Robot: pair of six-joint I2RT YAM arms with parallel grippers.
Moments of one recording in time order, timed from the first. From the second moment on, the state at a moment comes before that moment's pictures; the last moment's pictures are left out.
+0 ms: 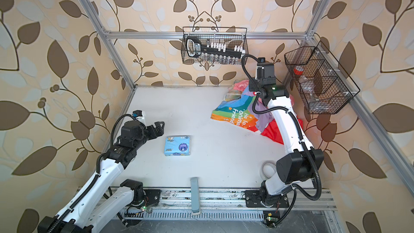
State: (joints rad) left arm -0.17 0.81 0.60 -0.32 0.00 -0.46; right arm 0.12 1.58 1.77 -0.71 0.26 0.03
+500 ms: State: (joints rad) left arm -0.17 0.81 0.60 -0.32 0.00 -0.46; right arm 0.12 1.61 2.16 -0.73 0.25 0.02
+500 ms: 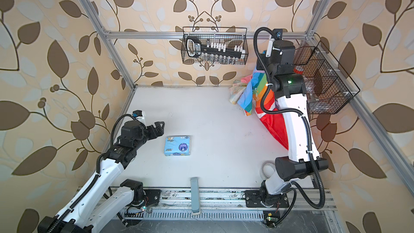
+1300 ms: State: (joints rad) left arm -0.17 0.81 0.60 -0.32 0.00 -0.46; right arm 0.11 1.55 2.36 -0.36 -0.06 0.24
